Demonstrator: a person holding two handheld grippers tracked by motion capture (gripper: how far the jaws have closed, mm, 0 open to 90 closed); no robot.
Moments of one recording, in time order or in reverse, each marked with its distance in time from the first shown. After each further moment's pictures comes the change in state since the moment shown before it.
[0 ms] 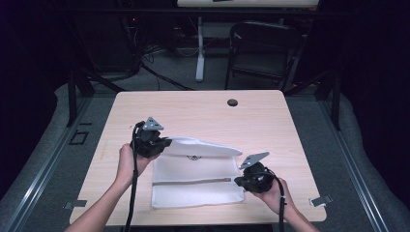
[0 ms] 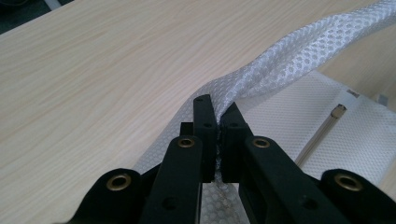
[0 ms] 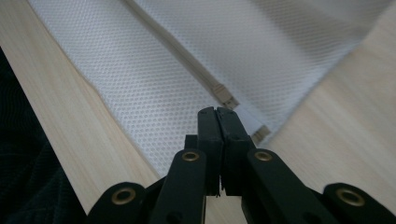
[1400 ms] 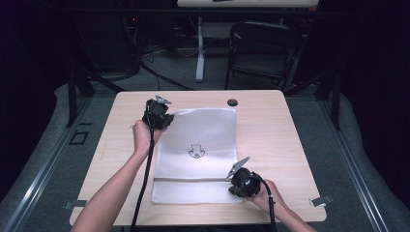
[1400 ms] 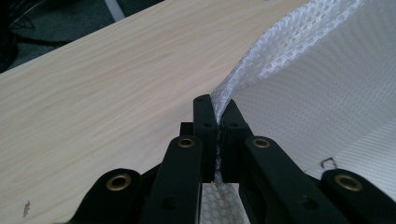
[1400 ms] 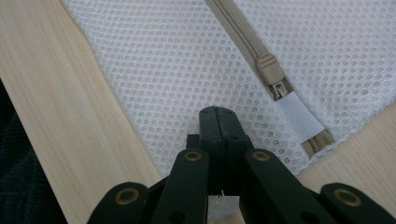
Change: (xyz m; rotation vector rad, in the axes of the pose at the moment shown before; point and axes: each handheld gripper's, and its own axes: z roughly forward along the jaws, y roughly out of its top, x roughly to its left) left arm 0.056 0.044 0.075 0.029 0.179 -0.092; right arm 0.005 -0.002 0.043 0.171 0.050 -0.073
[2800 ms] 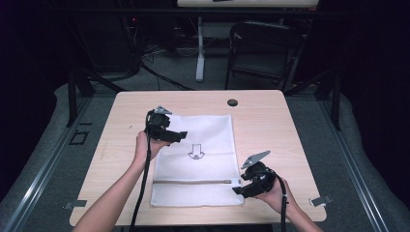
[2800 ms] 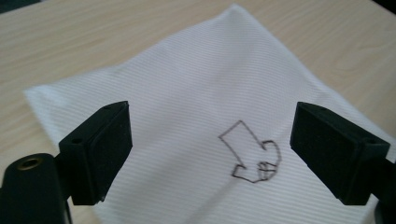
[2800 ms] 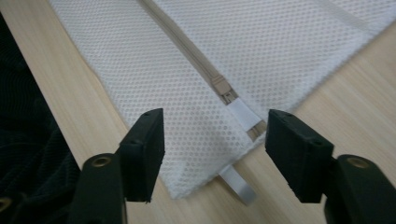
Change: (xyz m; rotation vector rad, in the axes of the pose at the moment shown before) left arm -0.022 -0.033 -0.006 -0.040 -0.261 -0.006; right arm -0.013 -0.013 -0.046 -0.149 0.002 0.099
